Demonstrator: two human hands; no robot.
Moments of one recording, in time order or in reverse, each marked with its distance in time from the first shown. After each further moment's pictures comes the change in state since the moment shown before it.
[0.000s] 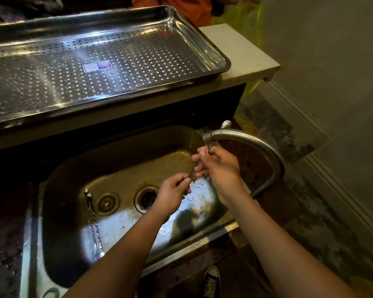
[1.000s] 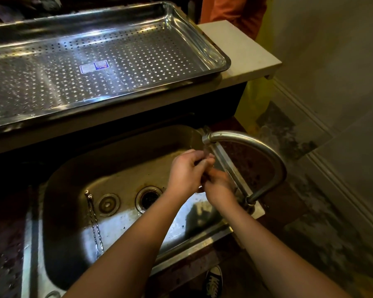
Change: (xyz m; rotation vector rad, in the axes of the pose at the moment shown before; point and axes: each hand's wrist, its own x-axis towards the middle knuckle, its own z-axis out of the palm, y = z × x) left_hand 0.019 0.067 0.025 0.205 0.113 0.344; right_hand 0.012 0.059 0.002 -0.230 0.004 0.194
